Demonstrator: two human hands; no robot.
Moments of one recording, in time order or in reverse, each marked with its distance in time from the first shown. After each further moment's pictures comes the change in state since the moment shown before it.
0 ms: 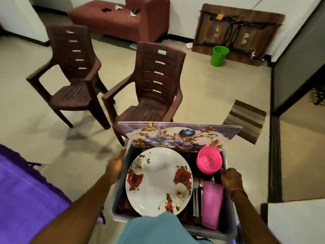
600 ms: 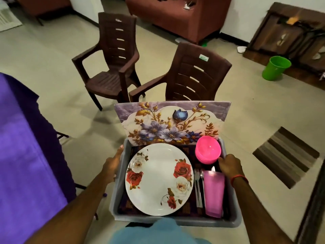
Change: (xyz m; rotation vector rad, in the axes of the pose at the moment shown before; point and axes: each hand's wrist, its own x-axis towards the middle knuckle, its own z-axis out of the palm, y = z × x) left_hand 0.042 0.033 -0.011 -0.175 0.238 -0.232; right_hand 0.156 -0.186 -0.001 -0.193 -0.187 -0.280
